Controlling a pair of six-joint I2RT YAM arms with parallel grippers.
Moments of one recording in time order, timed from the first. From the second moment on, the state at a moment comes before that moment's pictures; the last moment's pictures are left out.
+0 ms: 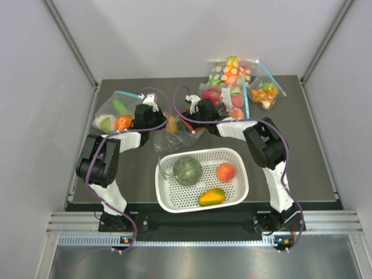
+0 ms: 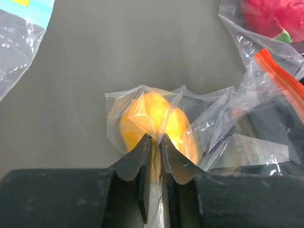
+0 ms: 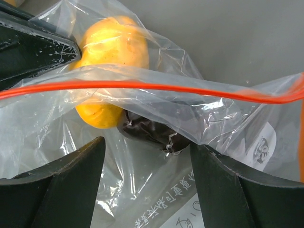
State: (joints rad) left arm -0.25 1.77 0.91 0.40 0.14 -0.35; right arm 0.61 2.17 1.44 0.15 -0.32 0.21
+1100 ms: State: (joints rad) left arm -0.24 1.78 0.94 0.38 0.21 -0.33; right arm 0.60 1.96 1.11 0.31 -0.27 0.23
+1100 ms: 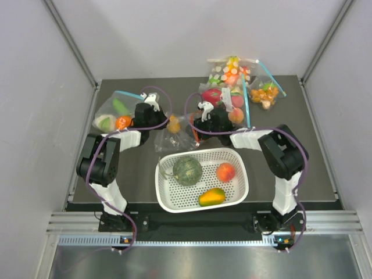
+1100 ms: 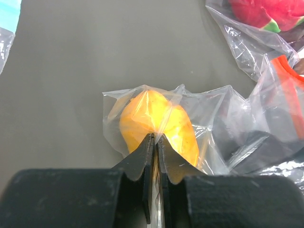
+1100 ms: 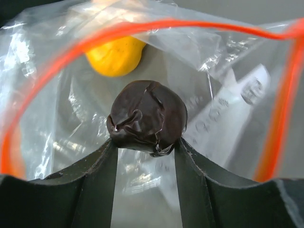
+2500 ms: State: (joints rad) left arm -0.24 1.74 0.95 0.21 0.25 -0.34; right arm 0.67 0.94 0.61 -0.27 -0.32 0.19
